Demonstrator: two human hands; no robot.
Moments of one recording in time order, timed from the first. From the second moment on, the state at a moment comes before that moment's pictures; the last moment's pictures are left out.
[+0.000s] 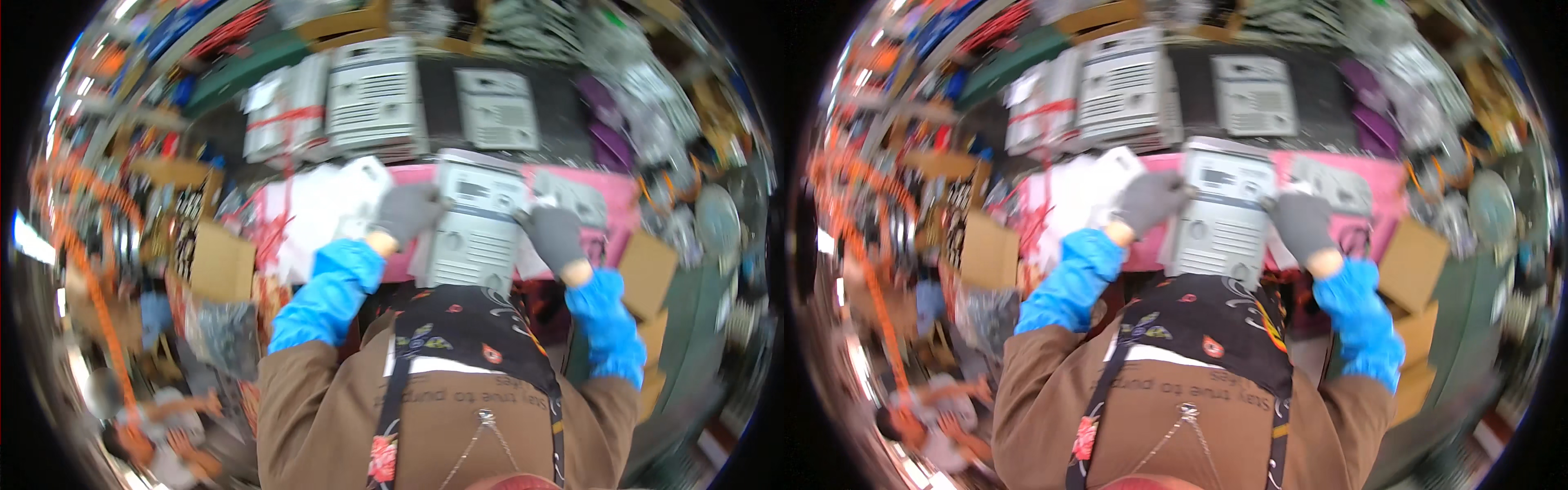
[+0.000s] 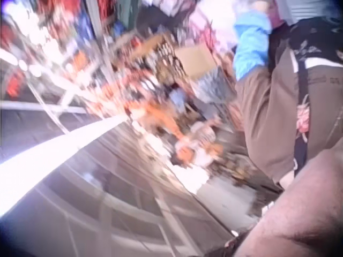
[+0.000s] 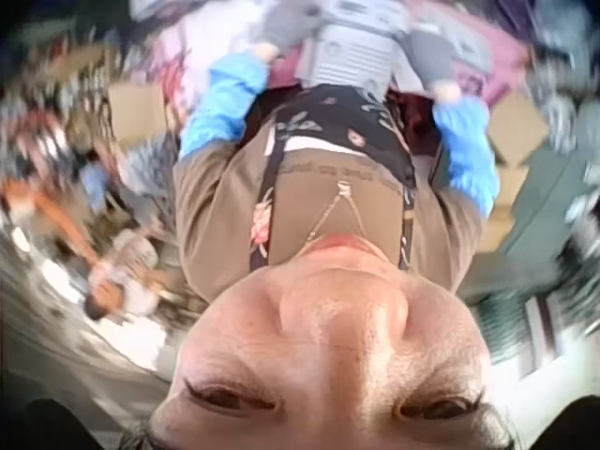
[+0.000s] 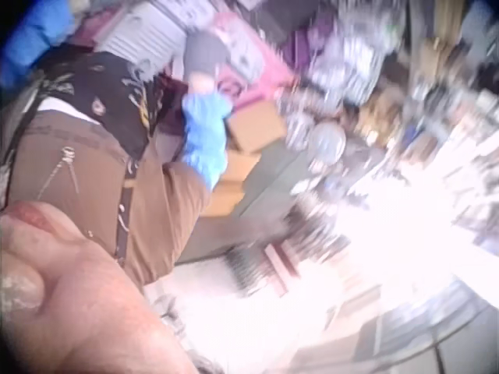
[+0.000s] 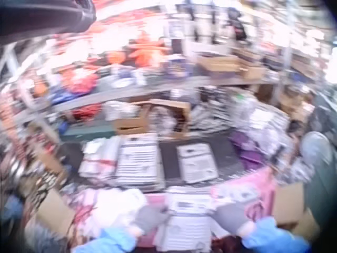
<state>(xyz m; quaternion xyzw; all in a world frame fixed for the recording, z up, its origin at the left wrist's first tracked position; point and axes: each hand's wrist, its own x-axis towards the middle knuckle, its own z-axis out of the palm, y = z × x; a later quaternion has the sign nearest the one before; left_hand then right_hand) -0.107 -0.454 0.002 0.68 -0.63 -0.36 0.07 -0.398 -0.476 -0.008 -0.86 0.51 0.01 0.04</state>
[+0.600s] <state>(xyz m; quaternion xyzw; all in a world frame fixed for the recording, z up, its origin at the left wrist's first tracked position) -0.151 -0.433 0.066 0.50 -0.46 -0.57 0.46 -0.366 -0.428 0.045 -0.50 0.51 -0.42 0.56</state>
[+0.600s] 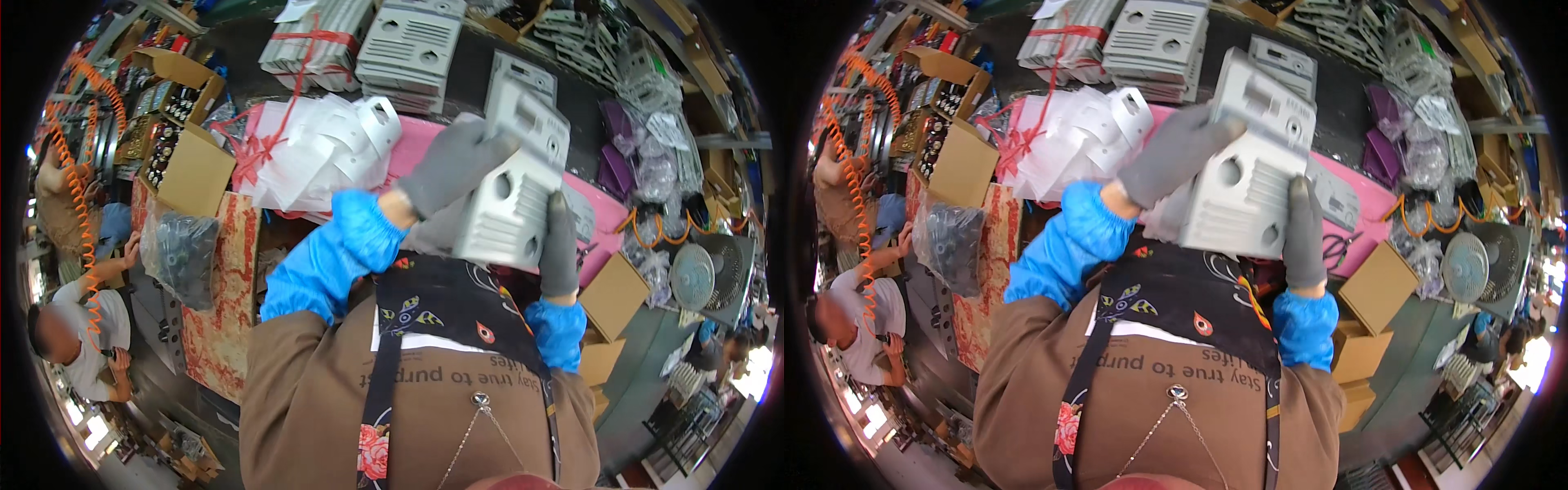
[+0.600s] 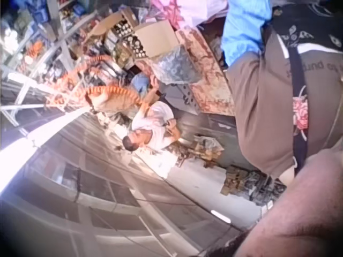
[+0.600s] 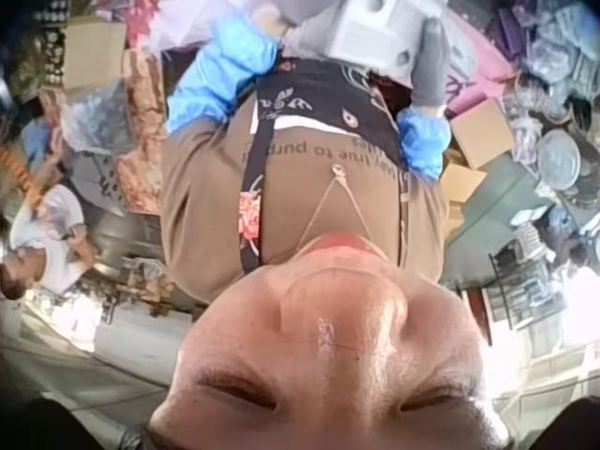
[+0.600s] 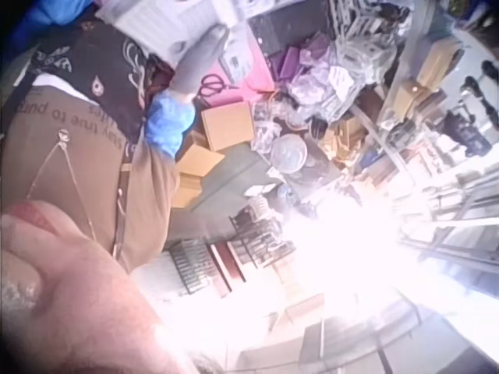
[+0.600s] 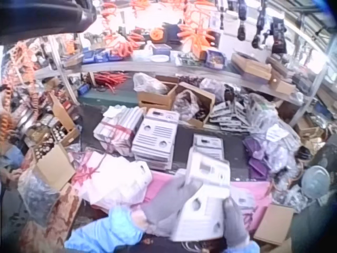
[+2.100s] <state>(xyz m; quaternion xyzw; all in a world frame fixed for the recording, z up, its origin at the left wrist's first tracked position) -0.064 -0.393 -0.030 0.67 -0.18 -0.35 0.63 -0.445 -0.626 -0.058 -0.72 0.50 -0.26 0.41</state>
